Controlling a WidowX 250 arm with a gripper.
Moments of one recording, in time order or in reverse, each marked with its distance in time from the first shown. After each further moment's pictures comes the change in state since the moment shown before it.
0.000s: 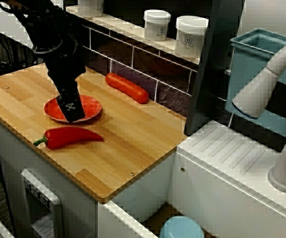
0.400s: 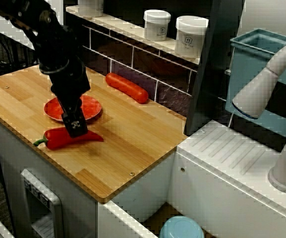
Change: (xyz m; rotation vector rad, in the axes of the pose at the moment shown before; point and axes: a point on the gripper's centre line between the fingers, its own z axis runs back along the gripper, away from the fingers) arm -0.012 -0.004 -0.029 0.032 0.061 0.044
